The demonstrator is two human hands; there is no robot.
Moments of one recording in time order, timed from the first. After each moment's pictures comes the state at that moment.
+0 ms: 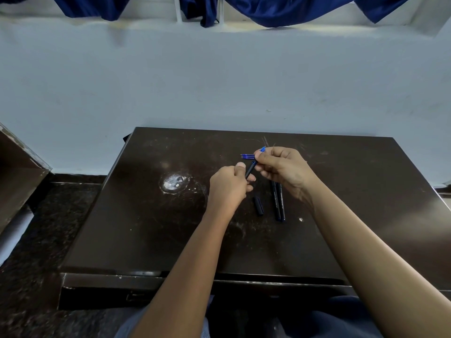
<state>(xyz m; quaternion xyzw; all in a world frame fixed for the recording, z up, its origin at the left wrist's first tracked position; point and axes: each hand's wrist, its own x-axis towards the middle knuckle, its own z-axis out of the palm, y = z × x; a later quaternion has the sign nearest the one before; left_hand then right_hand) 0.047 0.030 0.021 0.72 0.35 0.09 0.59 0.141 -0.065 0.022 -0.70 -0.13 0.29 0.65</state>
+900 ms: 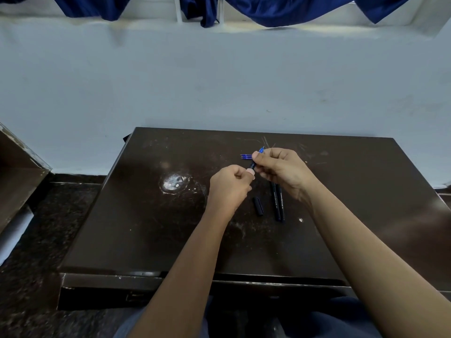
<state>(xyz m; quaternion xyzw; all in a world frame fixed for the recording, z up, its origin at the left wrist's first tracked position) 0.043 0.032 0.016 0.75 0.32 0.09 0.58 0.143 -0.065 0.017 -0.70 -0.16 0.30 0.63</state>
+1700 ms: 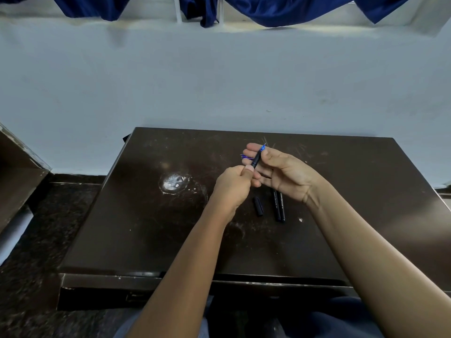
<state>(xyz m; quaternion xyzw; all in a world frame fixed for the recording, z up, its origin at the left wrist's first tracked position) 0.047 0.030 0.020 0.74 0.28 0.04 0.61 0.145 -0.070 0.021 -0.52 -0.12 0.44 0.72</state>
